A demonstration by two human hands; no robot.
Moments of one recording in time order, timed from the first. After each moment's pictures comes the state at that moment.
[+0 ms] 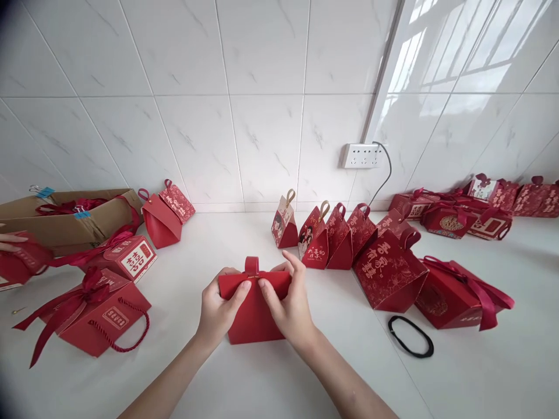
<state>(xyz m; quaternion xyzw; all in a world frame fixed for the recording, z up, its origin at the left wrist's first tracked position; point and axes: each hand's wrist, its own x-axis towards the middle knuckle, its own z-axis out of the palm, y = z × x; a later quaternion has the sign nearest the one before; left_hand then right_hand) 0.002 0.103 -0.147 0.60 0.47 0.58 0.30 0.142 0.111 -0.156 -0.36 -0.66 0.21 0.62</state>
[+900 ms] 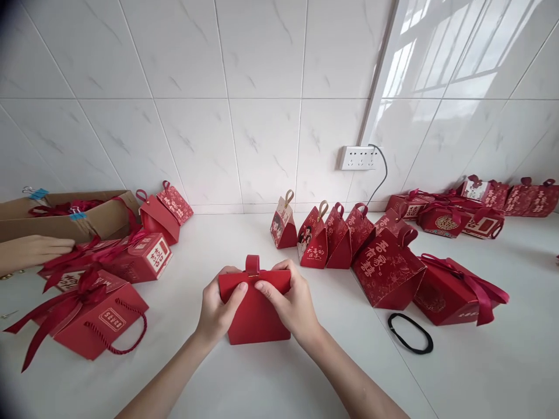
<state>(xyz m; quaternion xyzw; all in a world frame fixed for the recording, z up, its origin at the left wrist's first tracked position) -0.004 0.105 -0.151 0.62 0.42 0.56 0.35 0.147 0.108 -0.145 -0.43 -0.63 0.32 0.56</state>
